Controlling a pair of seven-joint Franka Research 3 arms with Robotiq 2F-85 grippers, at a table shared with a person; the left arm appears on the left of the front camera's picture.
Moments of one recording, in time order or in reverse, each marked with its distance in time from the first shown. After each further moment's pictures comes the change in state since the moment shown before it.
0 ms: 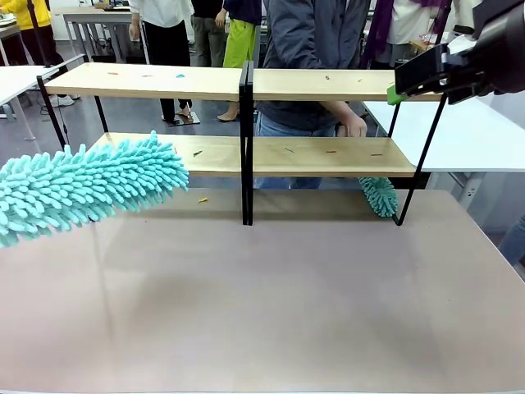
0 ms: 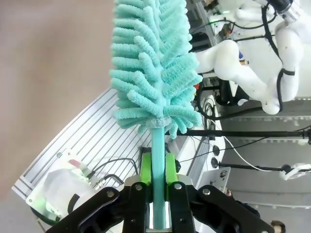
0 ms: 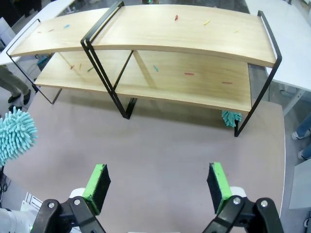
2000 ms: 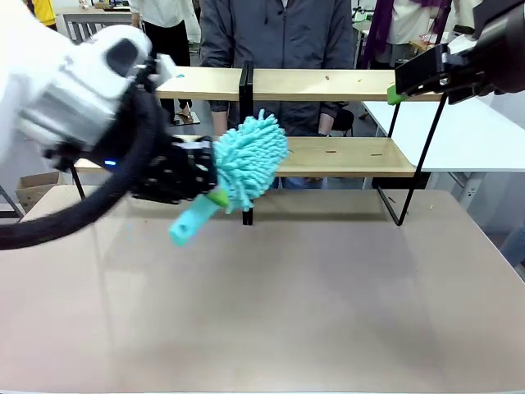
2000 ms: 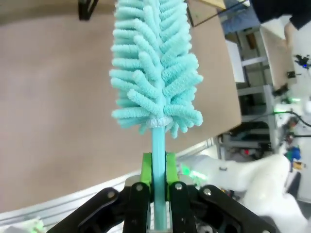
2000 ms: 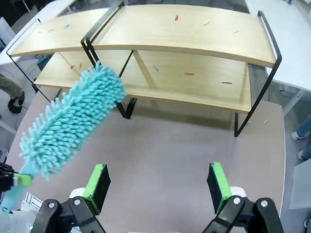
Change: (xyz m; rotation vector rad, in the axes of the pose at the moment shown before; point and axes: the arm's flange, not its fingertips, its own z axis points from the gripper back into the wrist) left arm 0.139 -0.156 -0.275 0.445 -0.341 0.165; right arm 0.000 0.000 0.000 0.000 0.000 0.001
